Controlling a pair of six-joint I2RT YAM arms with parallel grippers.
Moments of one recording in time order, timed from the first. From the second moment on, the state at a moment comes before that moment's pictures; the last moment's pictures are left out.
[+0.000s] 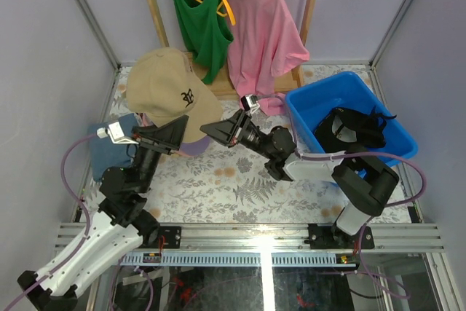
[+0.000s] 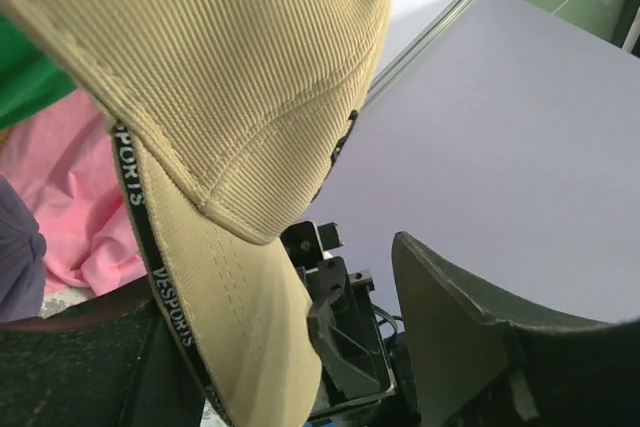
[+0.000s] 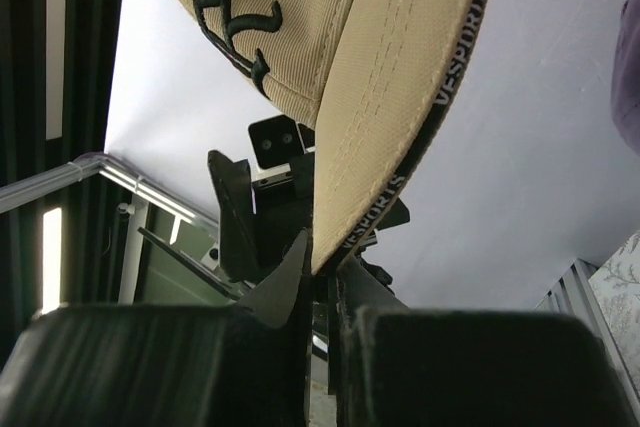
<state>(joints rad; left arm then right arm) -0.65 0.45 0.46 0.46 -0.23 -0.79 0.91 1.65 0.79 1.36 -0.28 1.49</state>
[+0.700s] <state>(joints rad) -0.65 0.32 0.53 0.28 -0.56 -0.73 0.81 1.78 0.85 1.46 -0.39 1.62</state>
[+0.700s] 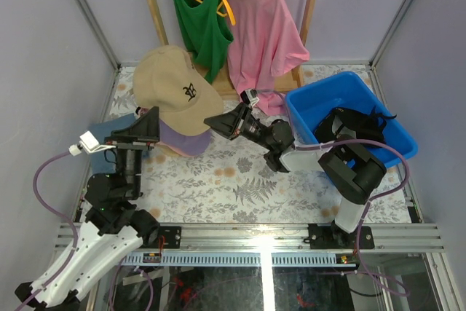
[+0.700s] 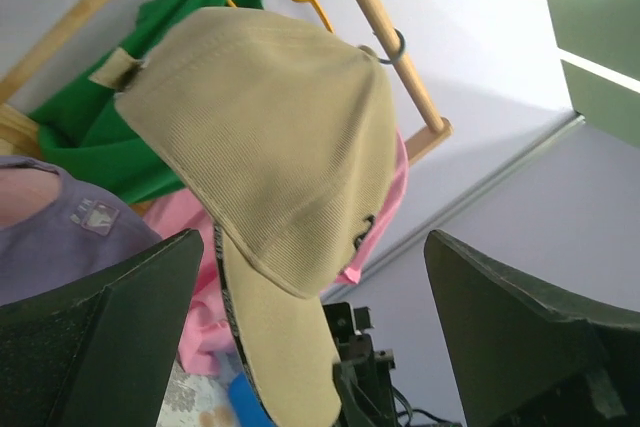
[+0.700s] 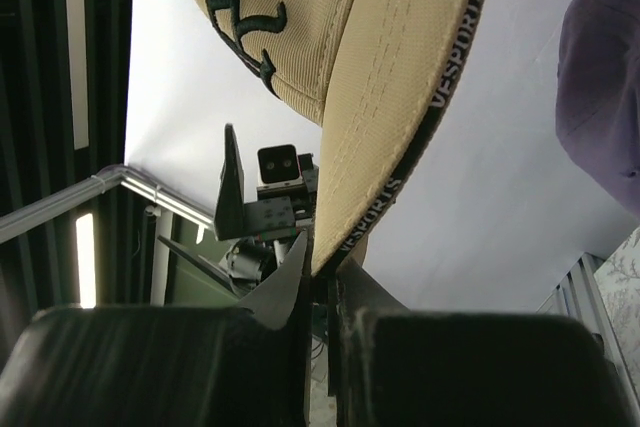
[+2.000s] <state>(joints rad) -0.65 0.54 0.92 0.07 -0.54 -0.88 0.80 1.51 0.72 1.46 -0.49 1.72</state>
